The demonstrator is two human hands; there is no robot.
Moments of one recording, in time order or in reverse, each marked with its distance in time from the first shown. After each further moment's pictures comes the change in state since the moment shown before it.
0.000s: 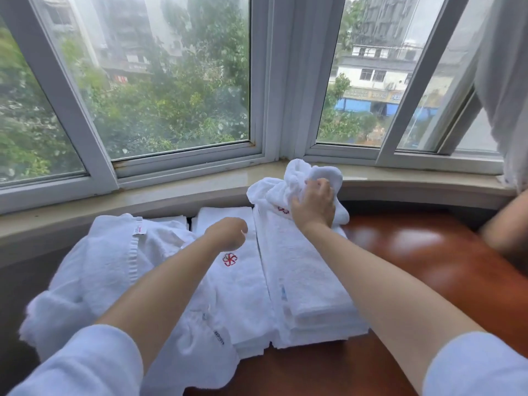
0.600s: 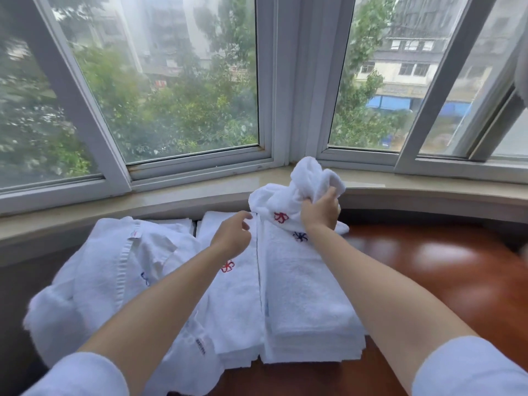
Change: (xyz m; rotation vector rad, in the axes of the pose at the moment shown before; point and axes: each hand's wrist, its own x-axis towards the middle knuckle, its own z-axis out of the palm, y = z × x) left_hand 0.001 0.040 0.011 -0.603 0.295 -0.135; right_hand 0.039 0.031 0.006 0.488 -0.101 0.278
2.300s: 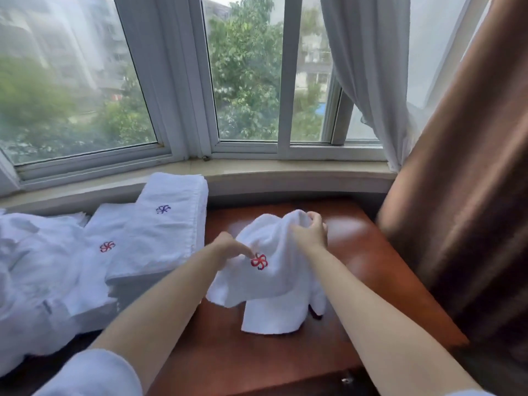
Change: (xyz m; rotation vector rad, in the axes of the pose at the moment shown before) left_hand -0.150 0.216 0.244 -0.122 -0.294 -0.371; right_hand 0.015 0.212 -0.312 0.125 -0.111 0.180
